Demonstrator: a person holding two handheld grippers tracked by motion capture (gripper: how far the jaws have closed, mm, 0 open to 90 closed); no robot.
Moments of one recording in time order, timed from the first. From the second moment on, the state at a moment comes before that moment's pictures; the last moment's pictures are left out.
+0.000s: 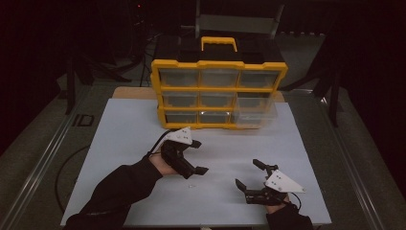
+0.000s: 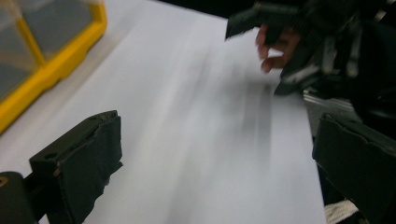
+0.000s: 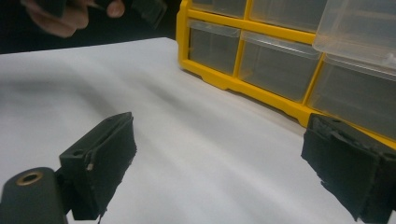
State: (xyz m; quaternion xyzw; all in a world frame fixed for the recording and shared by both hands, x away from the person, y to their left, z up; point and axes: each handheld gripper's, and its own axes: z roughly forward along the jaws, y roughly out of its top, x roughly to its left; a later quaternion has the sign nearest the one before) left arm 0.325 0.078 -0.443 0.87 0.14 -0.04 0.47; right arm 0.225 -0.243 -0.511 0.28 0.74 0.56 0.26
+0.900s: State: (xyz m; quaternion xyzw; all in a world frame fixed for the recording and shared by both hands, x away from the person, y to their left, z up) left arm 0.297 0.106 -0.518 0.90 0.15 -0.06 0.41; right arm 0.226 -0.243 -0.513 0.29 0.74 0.55 0.26
